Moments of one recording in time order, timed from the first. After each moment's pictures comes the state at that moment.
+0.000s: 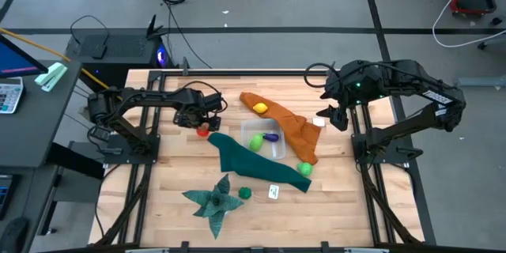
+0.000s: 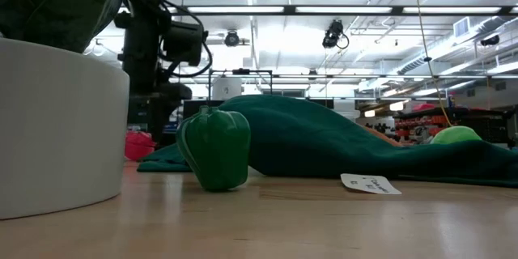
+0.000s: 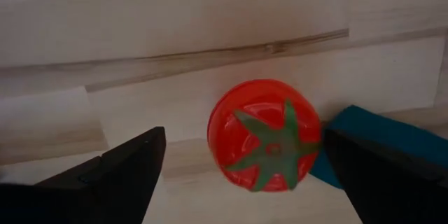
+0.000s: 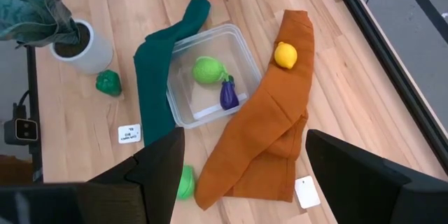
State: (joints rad) left arm 0.36 1.56 0.90 -0.86 -0.01 -1.04; right arm -0.09 1.18 1.68 -1.37 0.03 0.22
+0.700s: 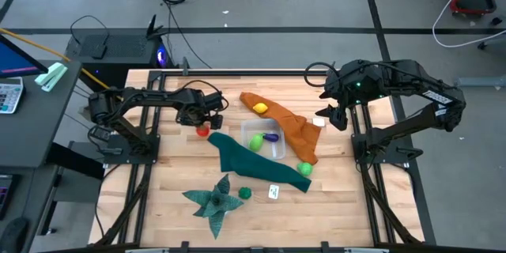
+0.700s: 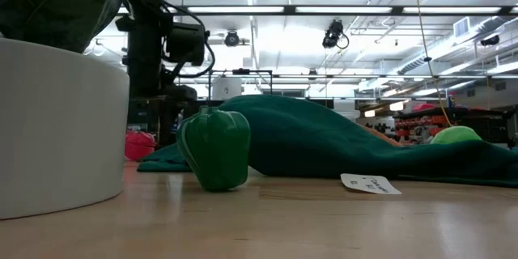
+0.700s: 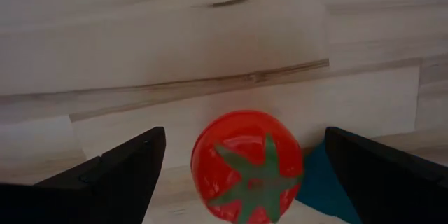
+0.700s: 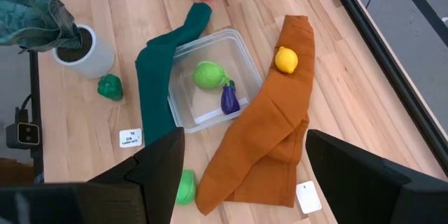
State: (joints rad) left arm 0.37 1.58 0.89 -0.79 -0.05 -1.04; right arm -0.09 1.18 1.68 -1.36 0.03 0.22
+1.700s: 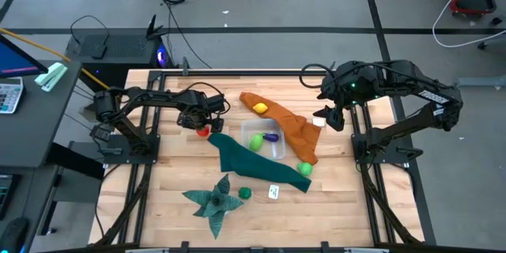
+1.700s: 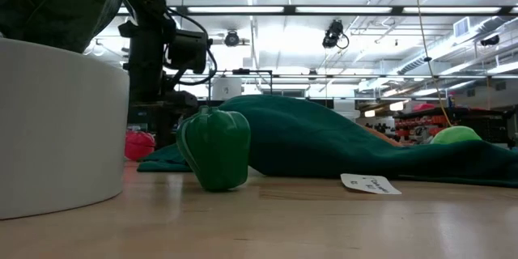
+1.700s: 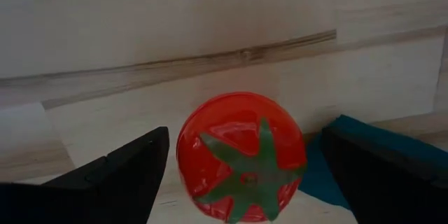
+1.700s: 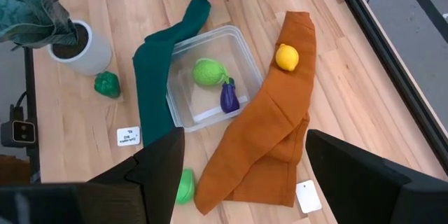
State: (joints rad) left arm 0.36 1.62 0.89 -0.78 0.01 -1.02; right arm -0.09 1.20 1.68 -1.35 0.03 0.21
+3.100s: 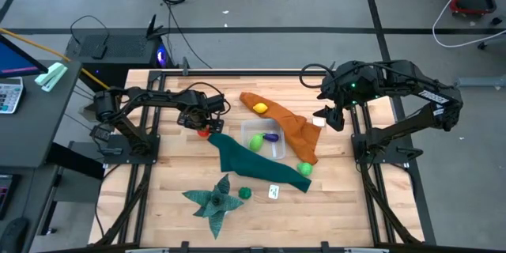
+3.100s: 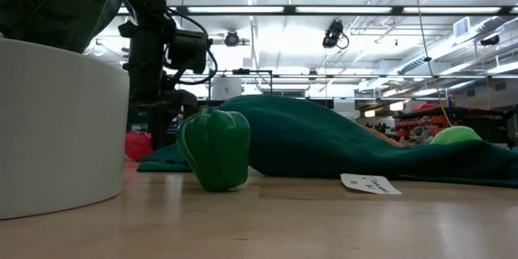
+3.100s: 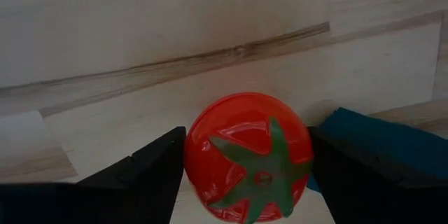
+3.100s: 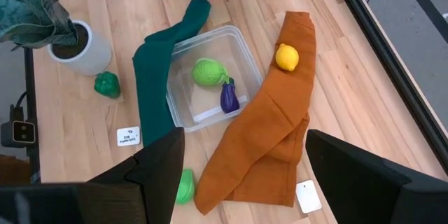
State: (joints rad) left arm 0.36 1.62 0.89 -0.78 0.02 -0.97; right arm -0.09 1.20 1.68 -1.35 0.03 0.21
